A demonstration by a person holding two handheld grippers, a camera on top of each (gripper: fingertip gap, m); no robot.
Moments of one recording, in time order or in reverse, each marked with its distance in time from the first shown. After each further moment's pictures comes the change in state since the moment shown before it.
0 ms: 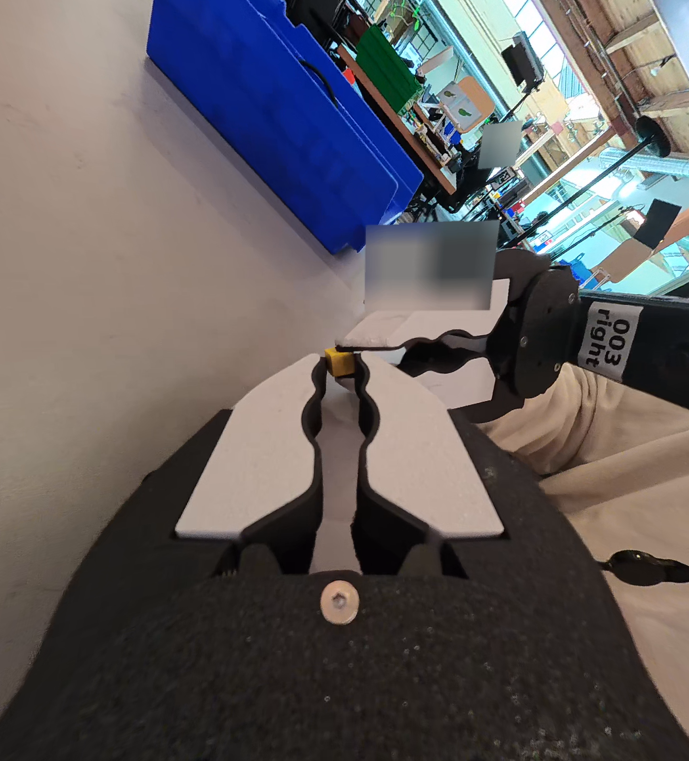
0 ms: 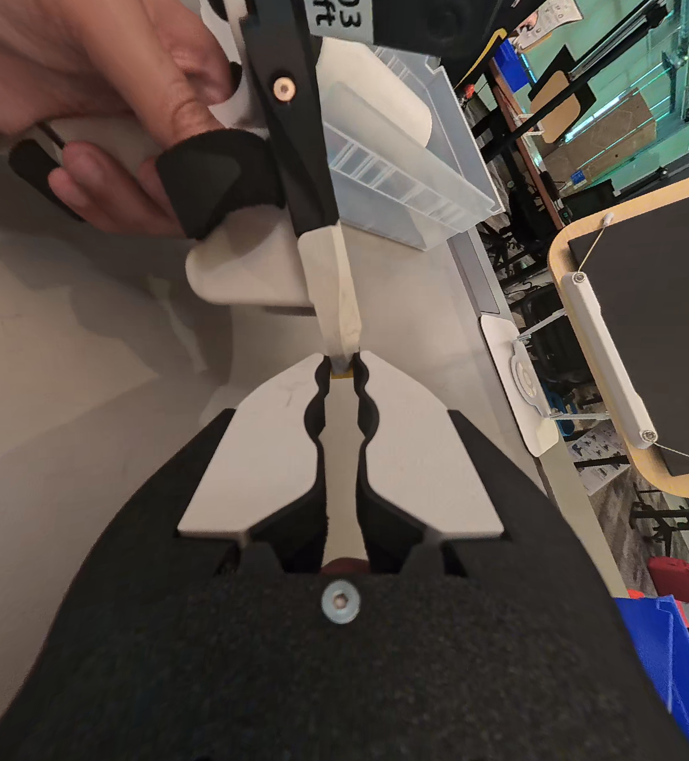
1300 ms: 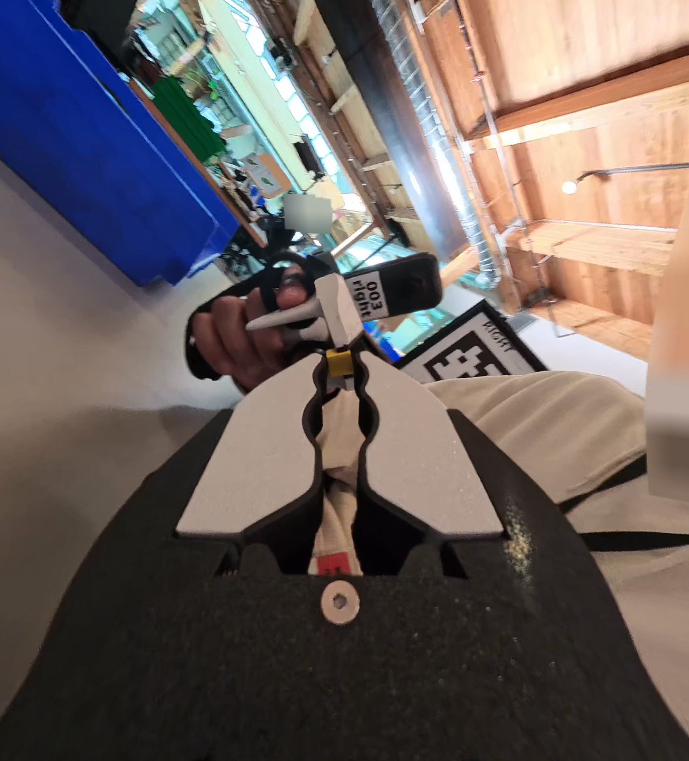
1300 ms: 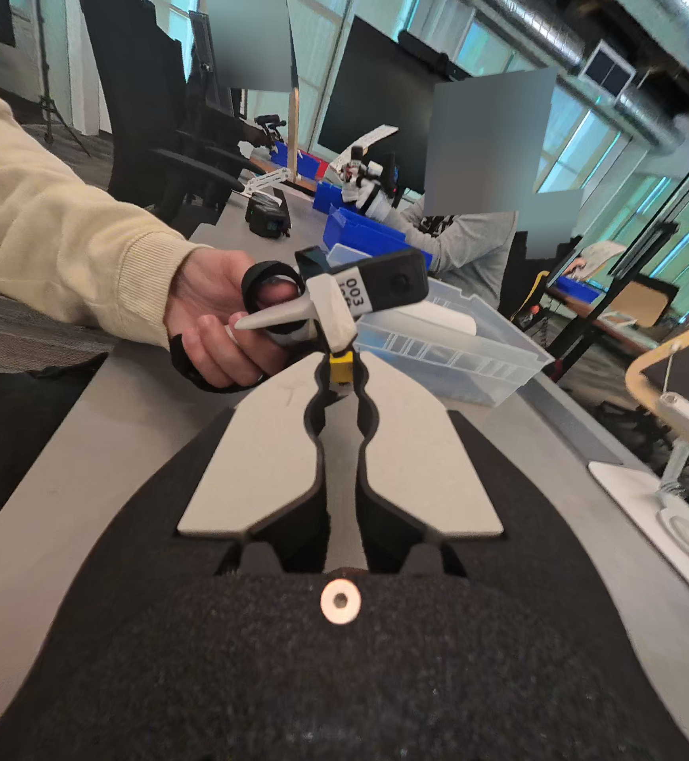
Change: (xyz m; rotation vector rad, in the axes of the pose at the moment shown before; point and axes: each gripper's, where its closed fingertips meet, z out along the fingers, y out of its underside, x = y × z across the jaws) left arm 0.072 -0.016 -0.002 0.131 0.498 -0.227; right arm 0.012 -0.039 -0.063 0.631 -0.270 0.272
